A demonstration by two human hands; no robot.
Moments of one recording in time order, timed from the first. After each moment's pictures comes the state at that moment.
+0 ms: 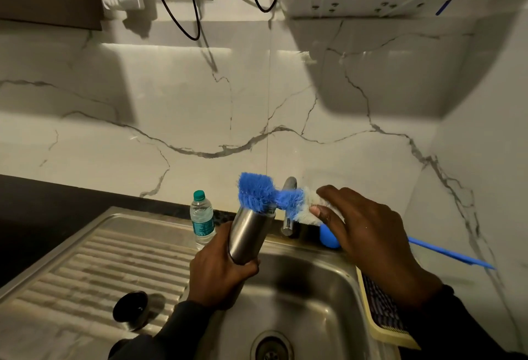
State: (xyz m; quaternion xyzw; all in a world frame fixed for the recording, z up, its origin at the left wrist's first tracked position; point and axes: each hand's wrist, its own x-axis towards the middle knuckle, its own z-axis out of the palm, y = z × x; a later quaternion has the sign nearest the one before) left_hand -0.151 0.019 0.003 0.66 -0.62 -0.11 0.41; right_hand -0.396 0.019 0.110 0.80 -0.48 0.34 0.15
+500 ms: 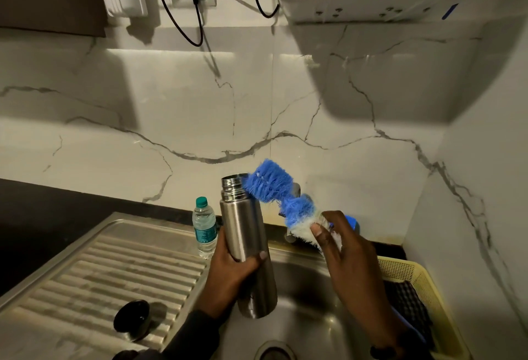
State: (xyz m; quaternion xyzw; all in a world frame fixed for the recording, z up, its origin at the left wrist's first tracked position) left_hand -0.167 0.016 0.010 0.51 -0.49 -0.38 0.59; right_hand -0.368 0.014 0.060 0.69 -0.53 0.49 -0.12
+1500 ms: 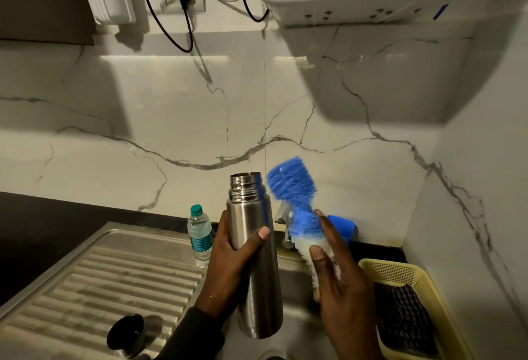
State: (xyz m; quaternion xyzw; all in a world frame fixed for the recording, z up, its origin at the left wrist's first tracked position) left_hand -0.185 0.008 0.052 0.43 -0.49 -0.40 0.64; right_hand -0.350 0.030 0.047 0.67 -0.43 0.58 -0.17
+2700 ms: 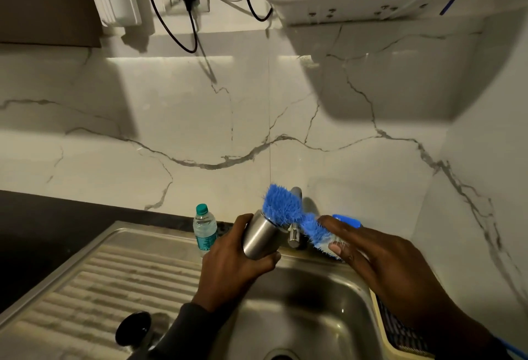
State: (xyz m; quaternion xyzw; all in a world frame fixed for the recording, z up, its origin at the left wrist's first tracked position) left_hand -0.165 0.009 0.049 0.60 -0.67 -0.13 0.42; right_hand -0.421 0.017 0.091 0.83 -0.43 0.36 0.00
